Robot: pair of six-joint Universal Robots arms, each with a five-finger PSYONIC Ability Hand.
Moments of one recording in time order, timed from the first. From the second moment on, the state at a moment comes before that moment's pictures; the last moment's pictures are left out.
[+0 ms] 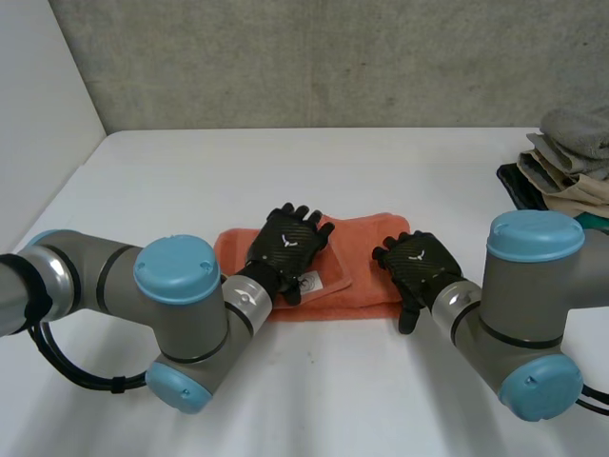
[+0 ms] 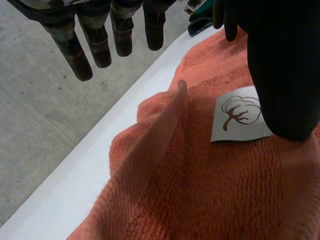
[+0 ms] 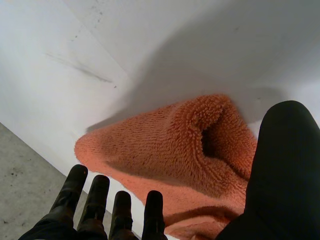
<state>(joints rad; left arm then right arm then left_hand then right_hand) 4.07 -2.27 -1.45 3.57 -1.46 3.61 2.03 -1.00 1.56 -0.14 1.46 2.72 0.20 0.21 0.21 0.21 0.05 0.20 0.22 0.21 0.24 0.07</state>
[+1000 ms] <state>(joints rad) 4.16 -2.31 -1.32 3.57 -1.56 3.56 2.04 -0.98 1.56 -0.15 1.47 2.71 0.21 0.23 0.23 0.22 0.05 0.20 0.22 0.21 0.24 0.07</state>
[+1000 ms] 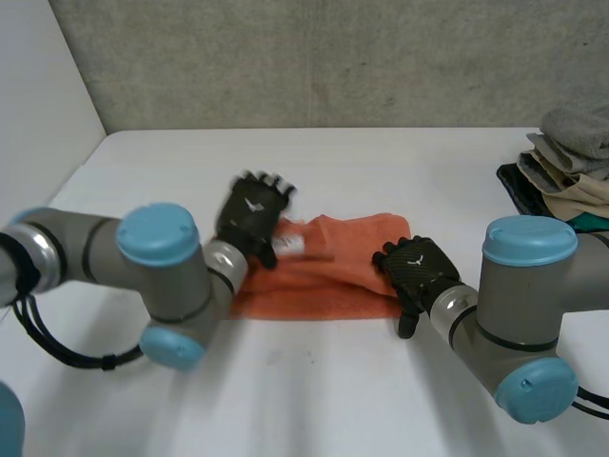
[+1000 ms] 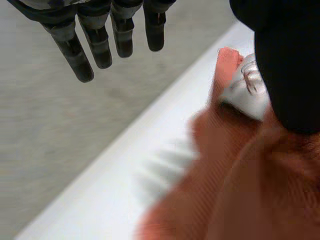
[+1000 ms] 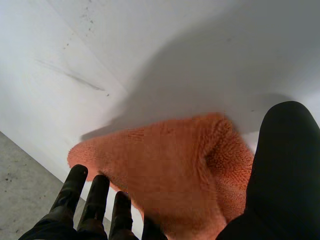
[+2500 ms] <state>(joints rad) 4.17 -1.94 -1.62 3.67 -1.67 3.54 2.30 -1.04 1.57 -0.31 1.18 2.19 0.24 0.23 0.23 0.23 0.05 0.27 0.35 0.36 0.38 0.22</state>
